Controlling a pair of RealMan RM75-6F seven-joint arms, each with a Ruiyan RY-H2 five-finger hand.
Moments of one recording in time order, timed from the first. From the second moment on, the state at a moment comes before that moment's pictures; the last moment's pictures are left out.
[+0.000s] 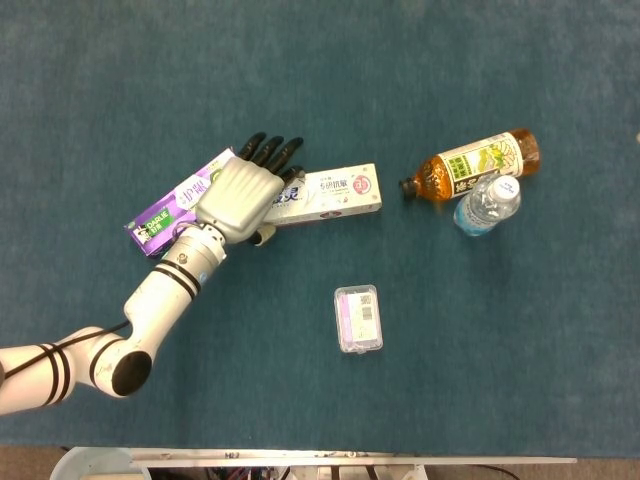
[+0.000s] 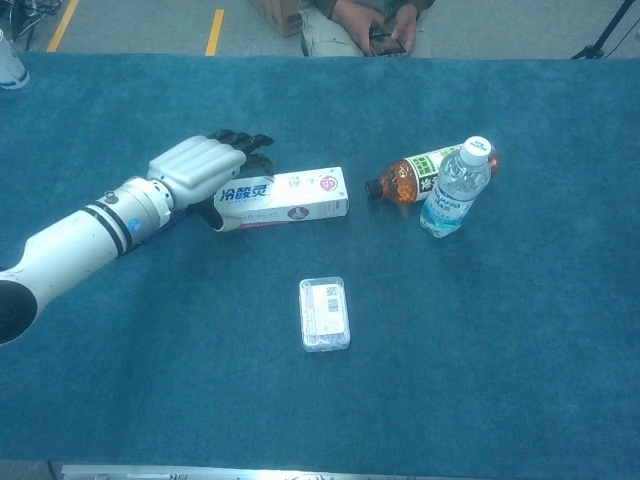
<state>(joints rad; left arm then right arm) -0.76 -1.65 -0.10 -1.42 1.17 0.90 0.45 0.40 -0.94 0.24 -1.78 -1.35 1.23 0.18</state>
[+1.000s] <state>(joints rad) -0.82 -1.68 -0.10 -1.38 1.06 0.87 0.54 0.40 -0.93 0.25 -1.79 -1.34 1.23 0.19</state>
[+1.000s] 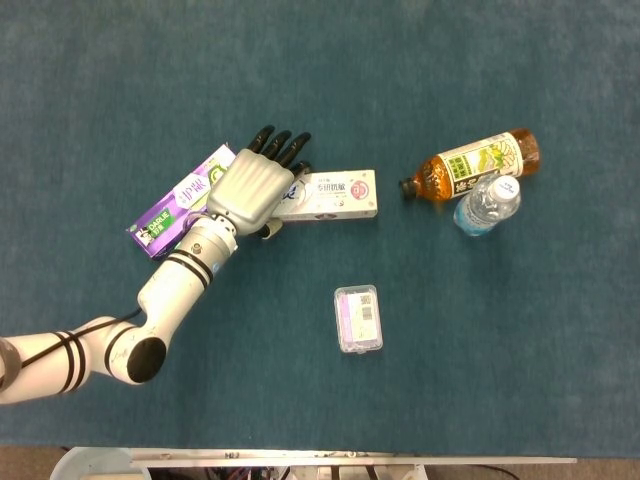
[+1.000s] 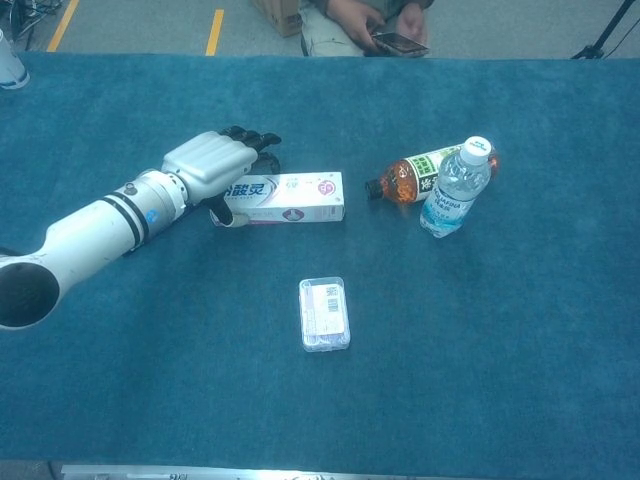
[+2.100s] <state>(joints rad) -0.74 -1.56 -0.04 -1.44 1.12 0.93 0.48 0.40 -0.94 0.25 -1.81 -1.36 1.24 0.19</state>
